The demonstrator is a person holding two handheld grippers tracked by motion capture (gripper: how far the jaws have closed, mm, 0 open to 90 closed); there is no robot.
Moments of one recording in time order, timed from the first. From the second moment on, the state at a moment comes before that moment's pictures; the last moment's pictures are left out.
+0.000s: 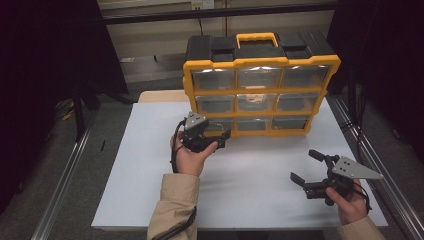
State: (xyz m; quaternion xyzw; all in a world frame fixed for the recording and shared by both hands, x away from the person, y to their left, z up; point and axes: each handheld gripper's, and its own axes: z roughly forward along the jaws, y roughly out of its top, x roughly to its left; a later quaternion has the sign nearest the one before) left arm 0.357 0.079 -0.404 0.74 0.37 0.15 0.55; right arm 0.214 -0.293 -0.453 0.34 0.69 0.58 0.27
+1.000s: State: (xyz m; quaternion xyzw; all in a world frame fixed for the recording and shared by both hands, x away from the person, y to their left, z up) left arm 0.331 0.125 -0.411 0.74 0.34 0.12 0.56; right arm 0.214 -0.292 -0.453 0.34 0.69 0.58 0.27
